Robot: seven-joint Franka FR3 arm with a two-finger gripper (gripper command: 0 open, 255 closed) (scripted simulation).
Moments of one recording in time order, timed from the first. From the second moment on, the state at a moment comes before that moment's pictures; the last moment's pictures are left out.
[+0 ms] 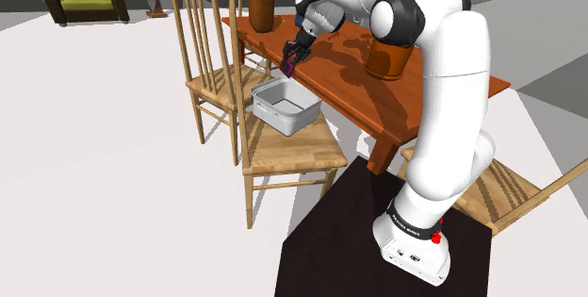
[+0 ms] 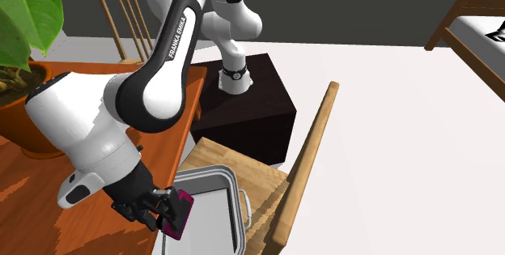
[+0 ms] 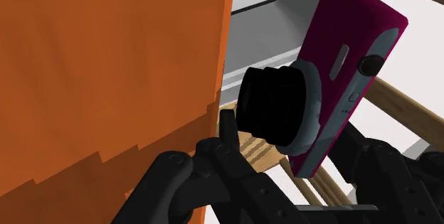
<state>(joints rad) -0.28 0.47 -0.25 -1.57 0.64 2.19 -0.54</state>
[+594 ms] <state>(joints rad) -0.25 0.46 -0.27 -1.61 0.77 2.22 -0.55</state>
